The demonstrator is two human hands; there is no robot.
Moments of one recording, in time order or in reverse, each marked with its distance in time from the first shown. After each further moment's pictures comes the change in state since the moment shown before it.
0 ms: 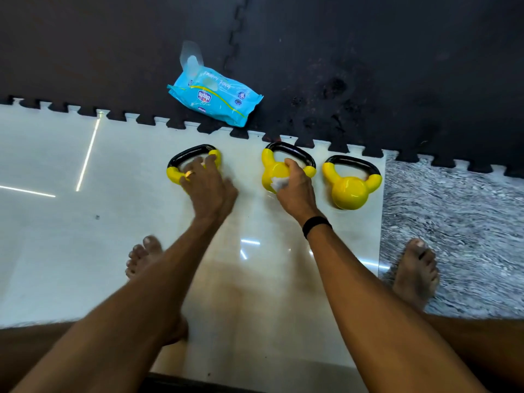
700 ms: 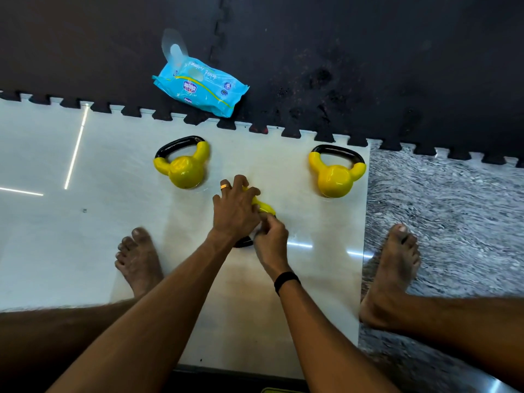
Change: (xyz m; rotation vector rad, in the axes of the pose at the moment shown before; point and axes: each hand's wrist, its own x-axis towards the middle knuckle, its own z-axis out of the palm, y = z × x) left_hand -0.061 0.031 0.028 0.198 -0.371 0.261; right_hand -0.104 0.028 0.063 0.560 0.088 0.192
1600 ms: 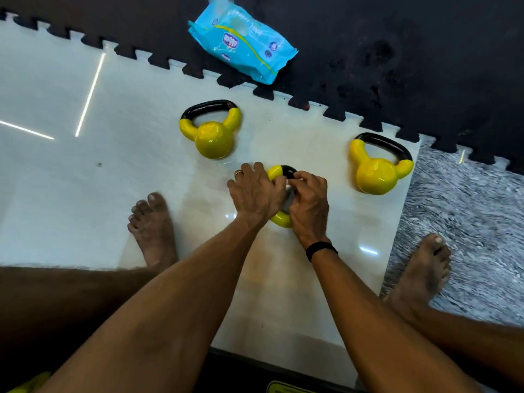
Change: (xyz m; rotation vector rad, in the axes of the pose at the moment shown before) left_hand 0.011 -0.004 0.024 -0.119 0.117 -0.405; right_hand 0.051 0.005 -0.012 -0.627 0.116 -0.565
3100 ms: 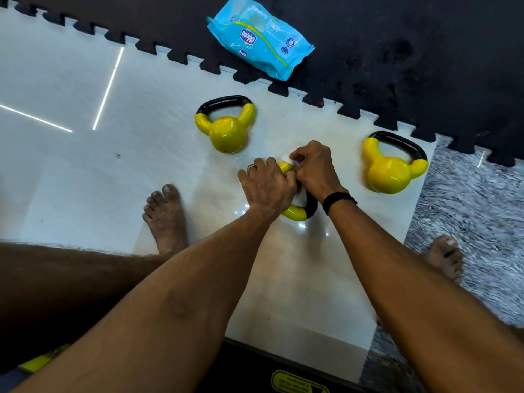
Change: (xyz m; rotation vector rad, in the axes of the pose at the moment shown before) left_hand 0.001 -0.003 0.008 0.059 0.168 0.056; right_hand 0.074 -0.025 -0.010 -0.032 -0.387 -0.009
